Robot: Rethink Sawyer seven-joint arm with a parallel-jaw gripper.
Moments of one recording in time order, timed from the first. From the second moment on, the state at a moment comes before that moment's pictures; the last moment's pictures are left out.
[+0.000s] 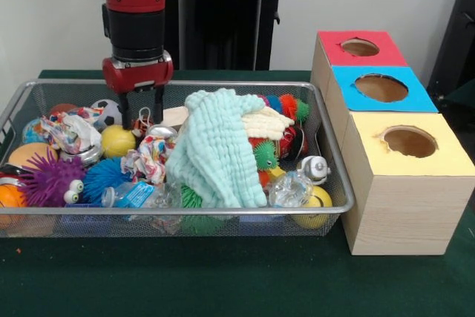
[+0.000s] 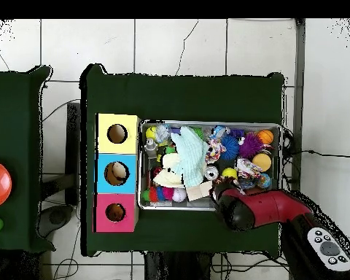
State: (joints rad) arm -0.81 -0.59 0.36 1.85 -0.89 0.27 1.36
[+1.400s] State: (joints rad) arm -0.78 -0.49 0.37 1.75 -0.89 0.17 1.36
